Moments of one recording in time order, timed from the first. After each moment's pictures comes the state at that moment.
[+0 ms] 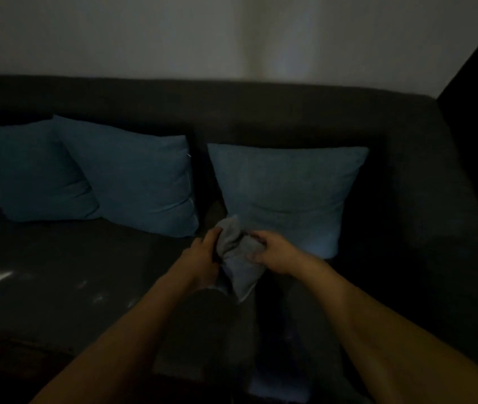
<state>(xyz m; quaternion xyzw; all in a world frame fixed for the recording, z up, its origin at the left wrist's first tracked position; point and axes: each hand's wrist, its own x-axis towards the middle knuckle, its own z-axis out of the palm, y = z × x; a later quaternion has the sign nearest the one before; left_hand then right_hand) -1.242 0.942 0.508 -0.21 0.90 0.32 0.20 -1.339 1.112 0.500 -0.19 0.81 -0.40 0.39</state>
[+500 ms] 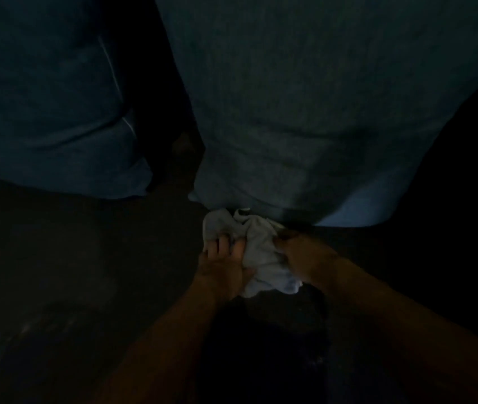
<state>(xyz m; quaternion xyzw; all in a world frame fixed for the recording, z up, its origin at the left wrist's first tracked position) -1.296 0.949 0.139 -0.10 0.92 0.16 0.34 -1.392 1.100 0.177 -0.32 0.85 0.08 0.41</state>
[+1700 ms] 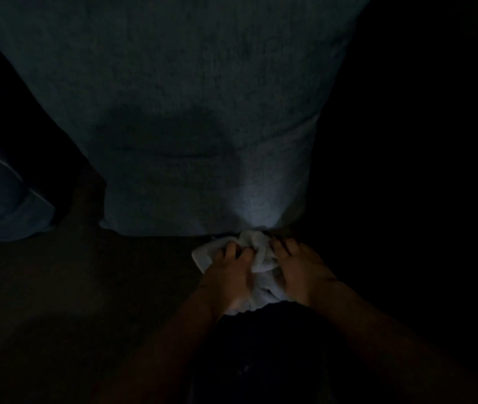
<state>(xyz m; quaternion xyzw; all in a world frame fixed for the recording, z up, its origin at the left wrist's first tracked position) -1.362 1.097 0.138 0.16 0.94 0.13 0.27 -1.397 1.271 0.150 -0.23 0.94 -0.02 0.24</state>
